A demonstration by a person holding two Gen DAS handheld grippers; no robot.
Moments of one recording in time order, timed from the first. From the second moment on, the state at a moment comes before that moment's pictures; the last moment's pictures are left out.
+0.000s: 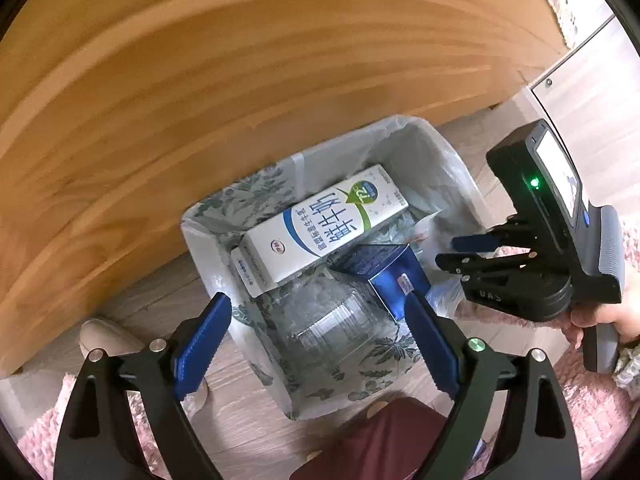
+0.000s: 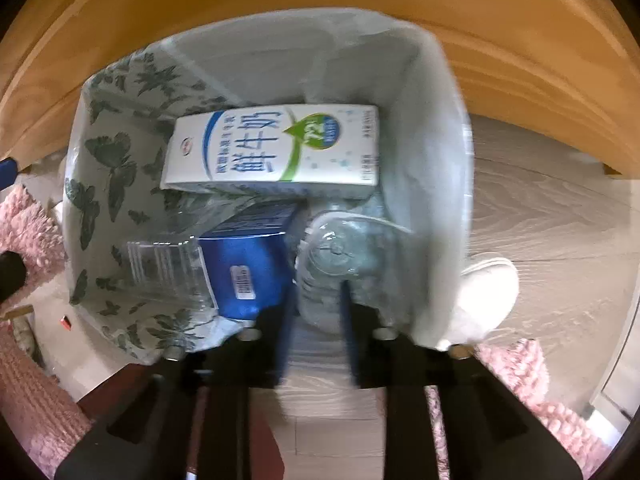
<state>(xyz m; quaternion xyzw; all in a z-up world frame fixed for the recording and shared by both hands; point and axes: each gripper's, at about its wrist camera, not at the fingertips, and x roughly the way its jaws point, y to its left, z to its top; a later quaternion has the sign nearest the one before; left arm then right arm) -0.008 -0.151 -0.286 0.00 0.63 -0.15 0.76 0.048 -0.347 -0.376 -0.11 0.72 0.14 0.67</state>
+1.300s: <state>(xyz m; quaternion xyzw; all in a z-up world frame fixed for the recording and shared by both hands) -0.040 -0.124 -0.219 -0.05 0.51 -0.13 0.85 0.005 -0.358 -0.272 -0.10 0.54 0.12 0.83</state>
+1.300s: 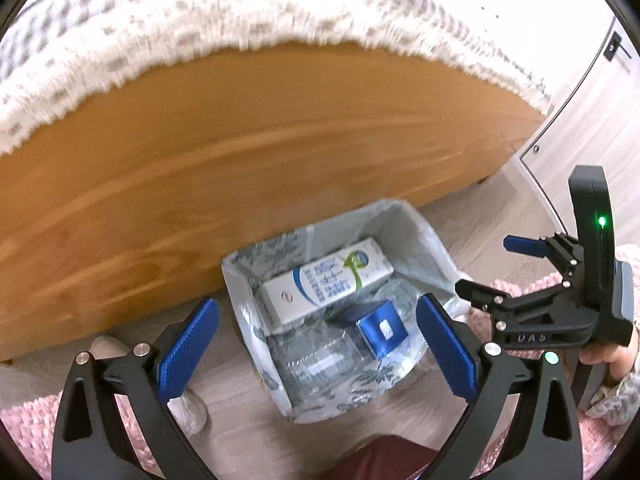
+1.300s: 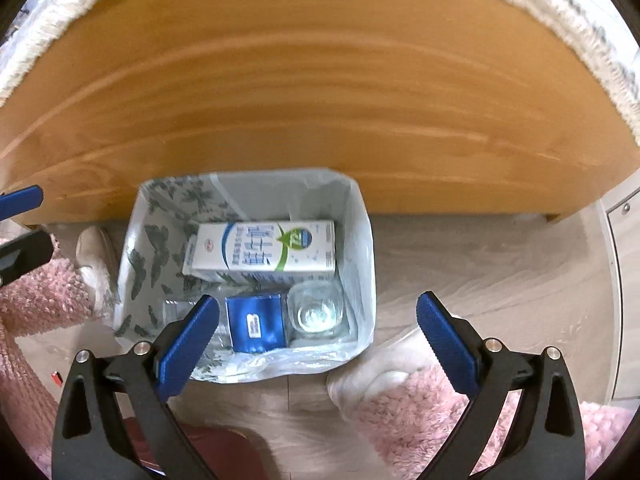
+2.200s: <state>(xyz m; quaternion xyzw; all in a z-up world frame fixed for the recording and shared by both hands) -0.074 -0.126 -0.106 0.02 0.35 -0.15 0.92 -0.023 -0.381 -0.140 -0.03 0.33 0.09 0.94</state>
